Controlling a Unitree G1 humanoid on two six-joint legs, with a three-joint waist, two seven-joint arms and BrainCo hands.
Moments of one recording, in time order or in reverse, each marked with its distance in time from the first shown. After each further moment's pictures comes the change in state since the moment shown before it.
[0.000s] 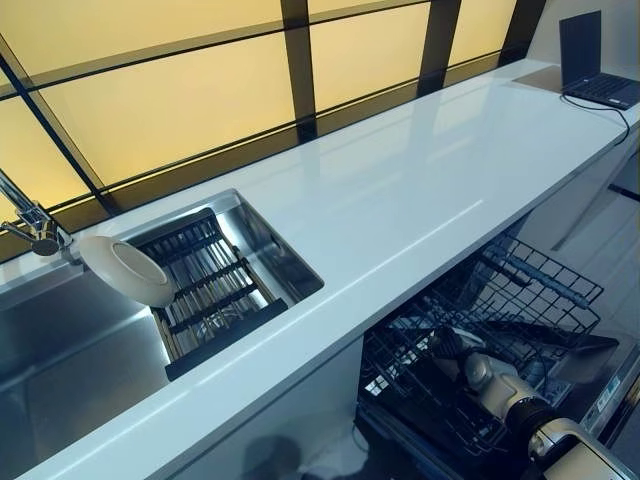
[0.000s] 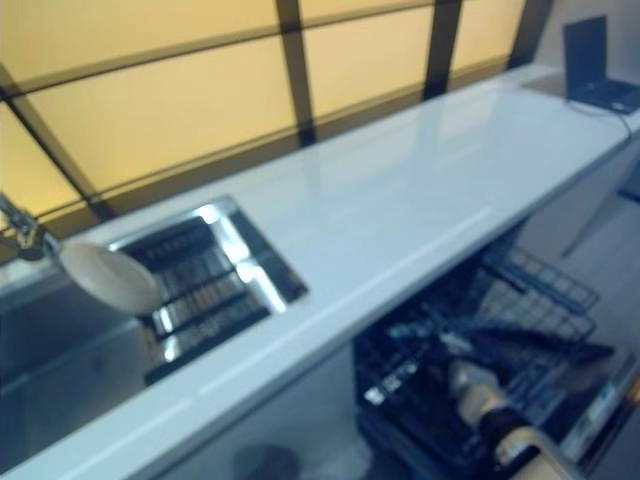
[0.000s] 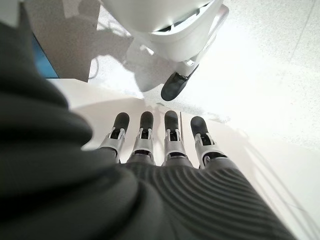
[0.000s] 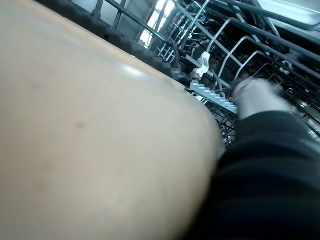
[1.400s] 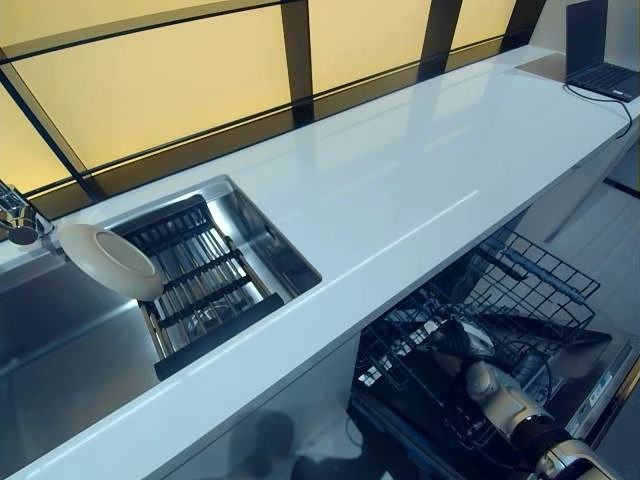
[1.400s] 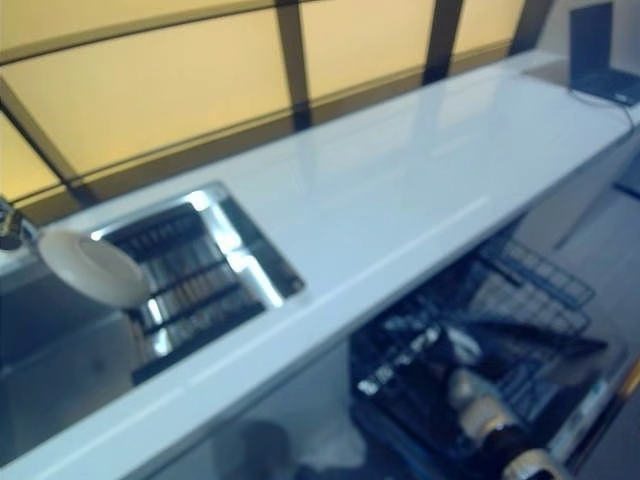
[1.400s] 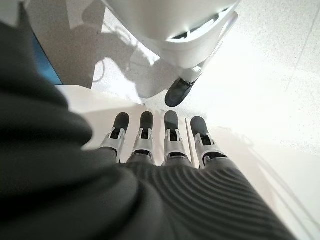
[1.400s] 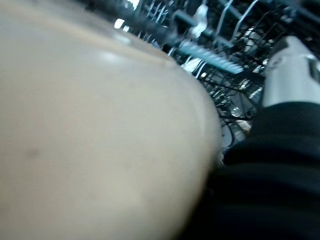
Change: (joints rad) left arm 0.003 0.009 0.010 -0.046 0.004 0.020 0.003; right arm 0.157 0.001 -0.108 -0.221 0.082 -0.018 -0.240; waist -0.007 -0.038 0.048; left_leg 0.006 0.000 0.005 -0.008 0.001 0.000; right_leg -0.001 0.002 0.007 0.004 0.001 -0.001
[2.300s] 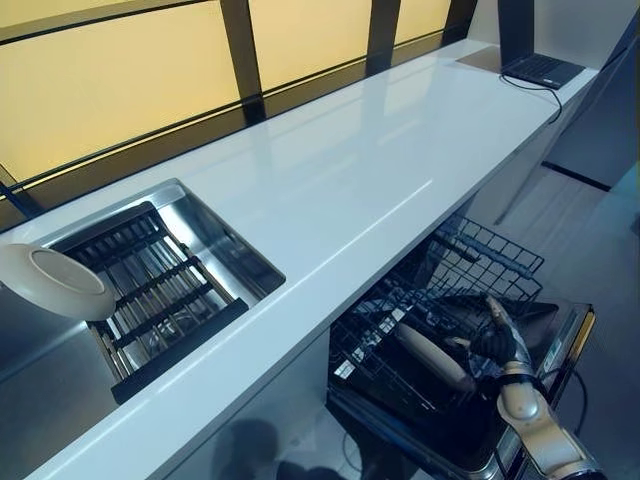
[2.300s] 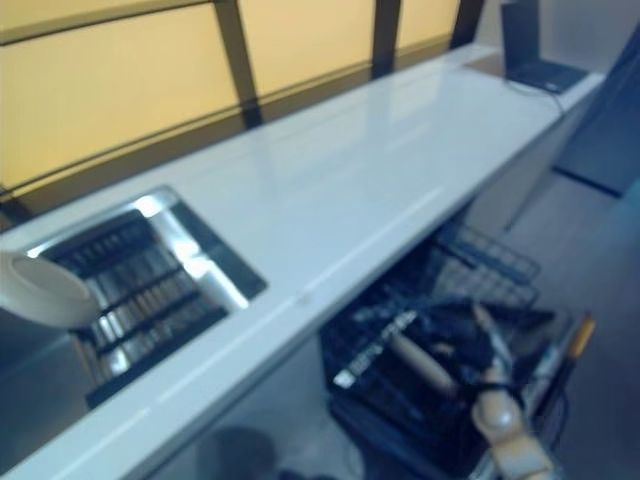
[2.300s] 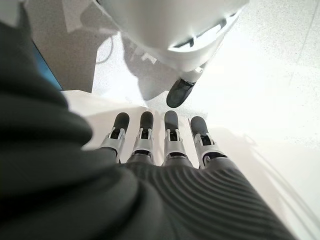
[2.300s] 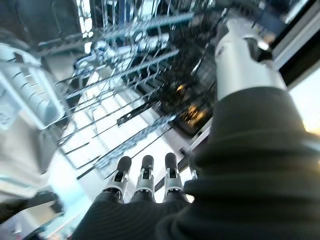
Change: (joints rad) left arm 0.080 -0.006 0.087 -0.005 0.001 -0.023 0.036; right arm 0.314 -0.009 -0.323 -0.421 0.219 -0.091 -0.098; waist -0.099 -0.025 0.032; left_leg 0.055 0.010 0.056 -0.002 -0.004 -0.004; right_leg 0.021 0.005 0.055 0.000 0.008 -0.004
